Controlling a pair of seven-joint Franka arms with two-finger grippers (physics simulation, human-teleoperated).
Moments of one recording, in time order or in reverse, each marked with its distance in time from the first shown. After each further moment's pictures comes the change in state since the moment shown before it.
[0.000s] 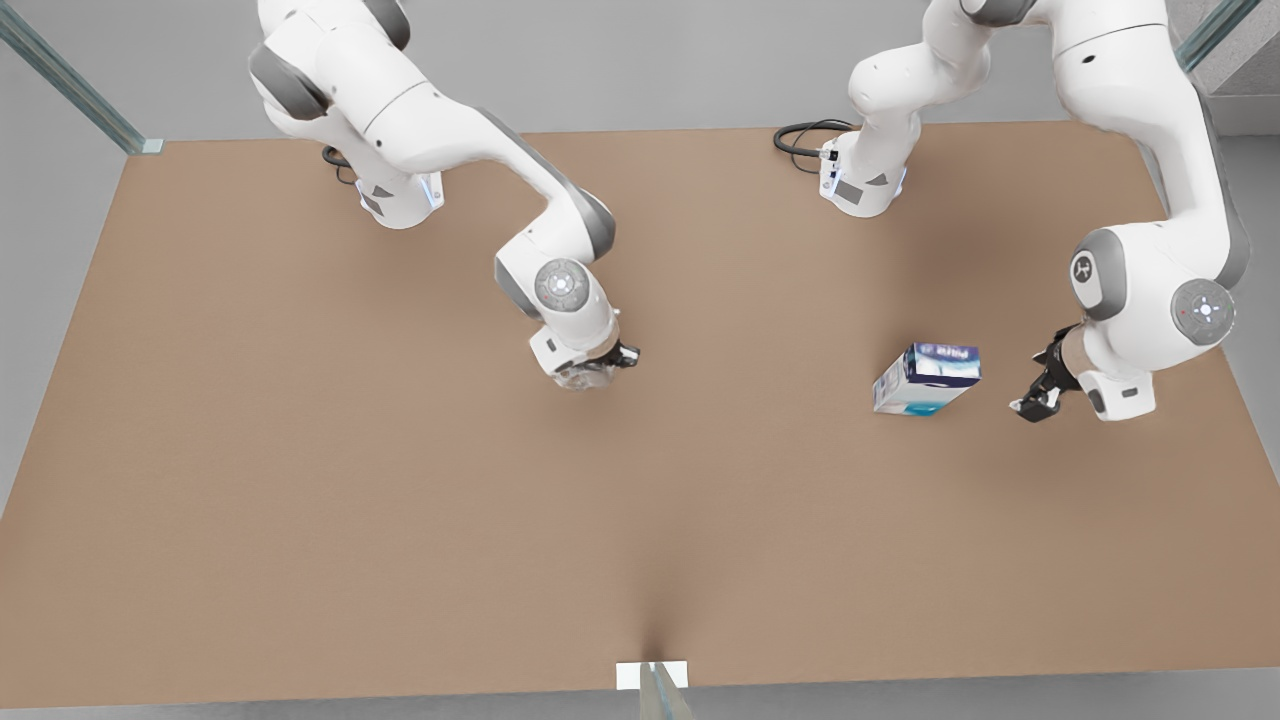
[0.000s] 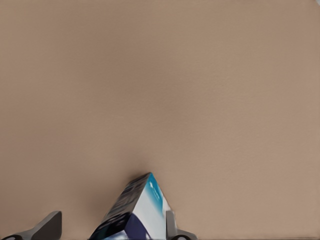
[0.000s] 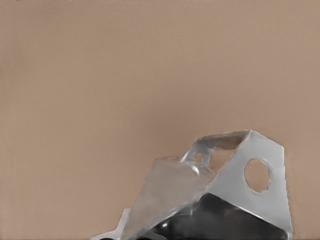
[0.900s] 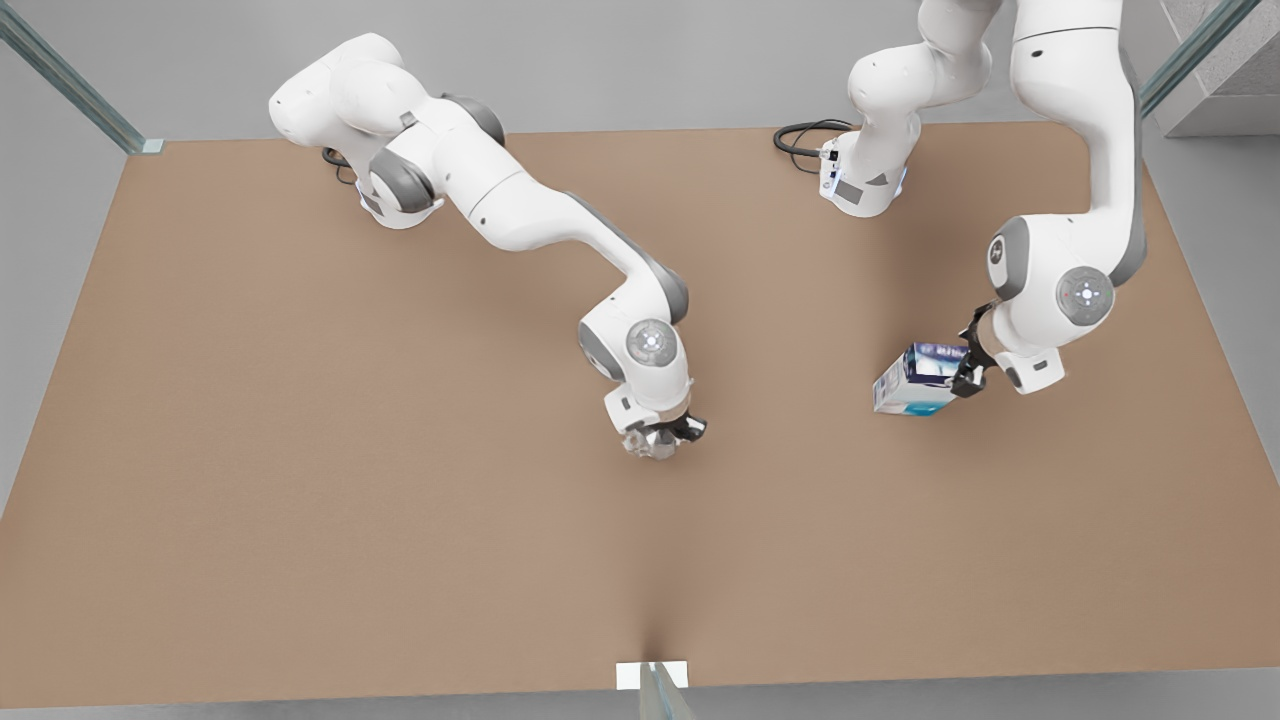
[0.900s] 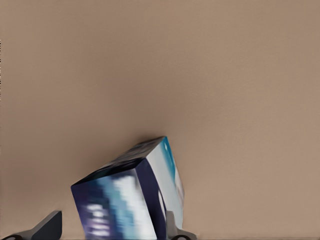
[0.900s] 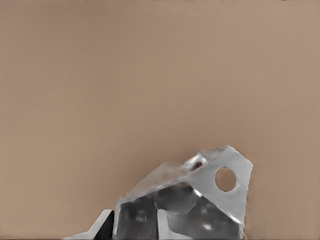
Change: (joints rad) left arm -0.063 -0.097 -0.038 -0.297 -0.013 0.151 -0.276; right arm 0.254 0.551 -0.295 0.745 0.025 -0.066 0.115
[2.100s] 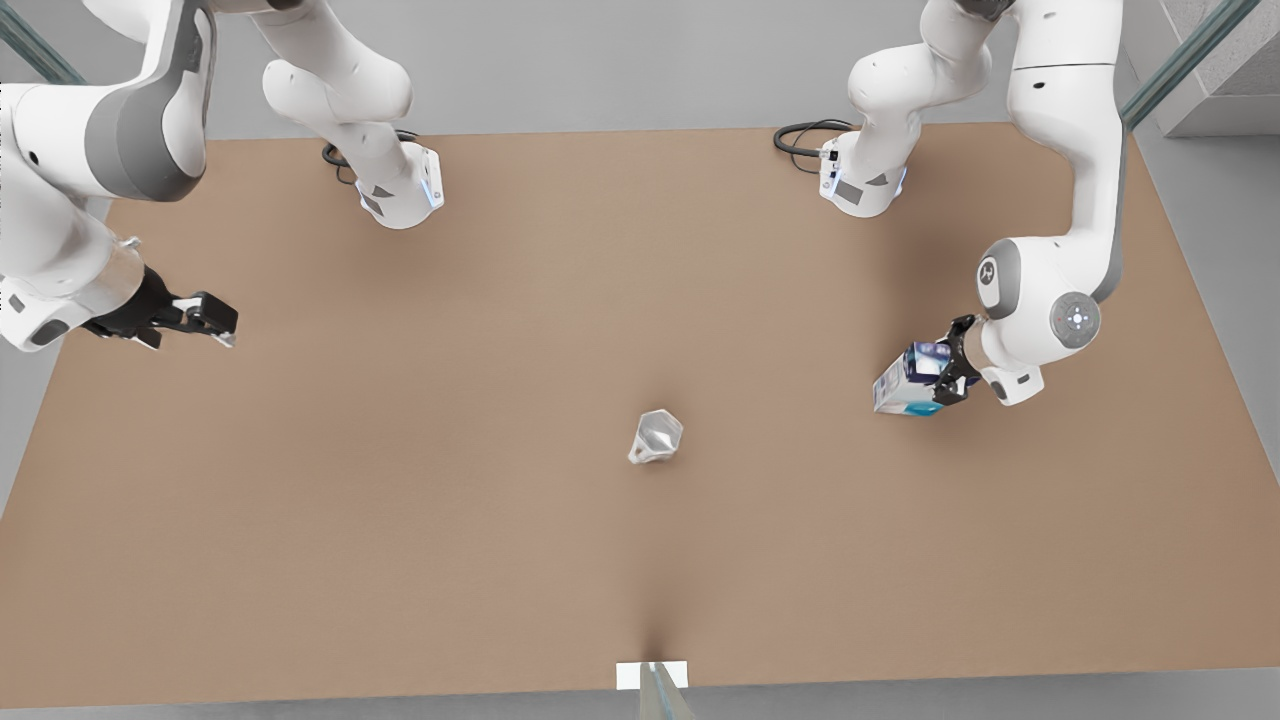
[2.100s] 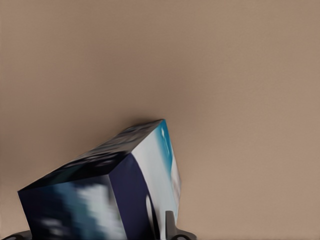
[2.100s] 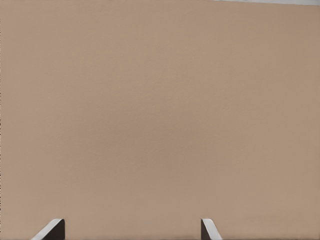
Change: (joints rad) left arm 0.003 0.080 0.000 -0.011 -0.100 0.049 0.000; right arm -0.814 -0.992 0.082 -0.554 -0.109 -0.614 -1.204
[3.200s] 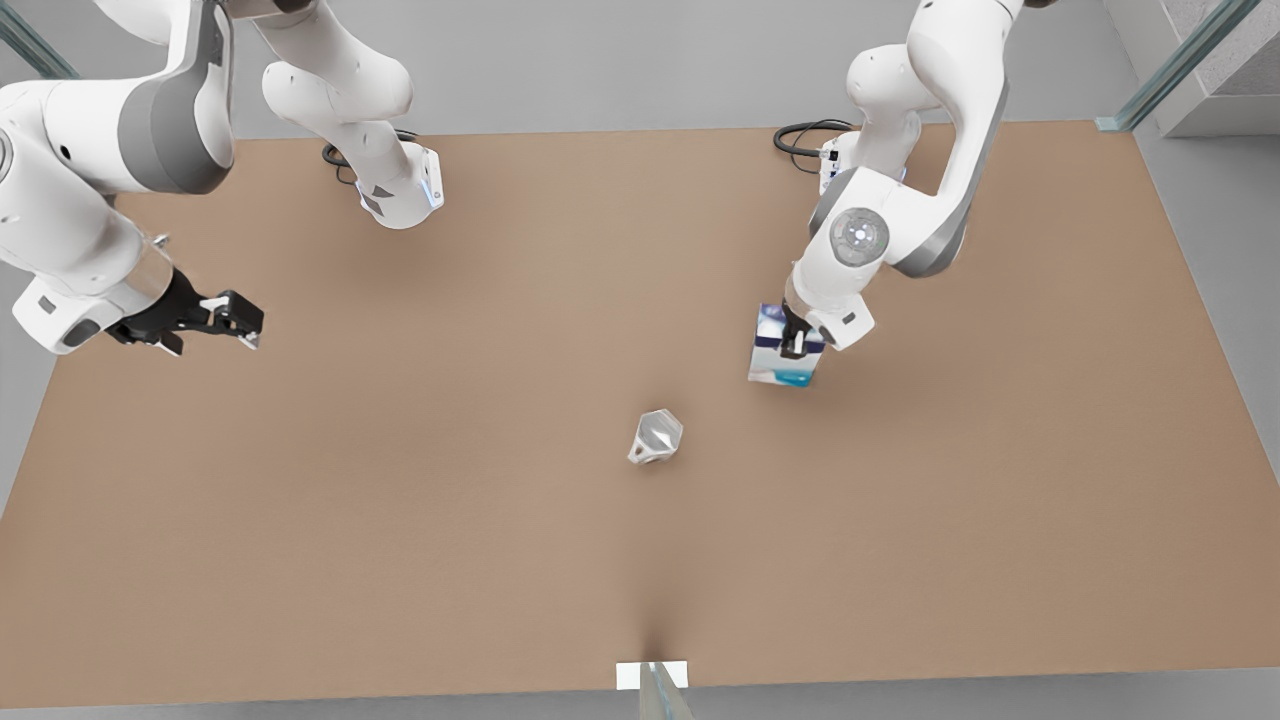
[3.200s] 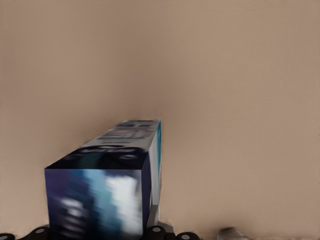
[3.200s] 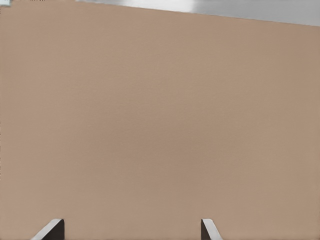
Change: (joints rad) left arm -0.140 -0.069 -0.428 0.130 0.021 -0.066 -0.754; right arm 0.033 0.023 0.000 0.049 0.002 0.002 0.005
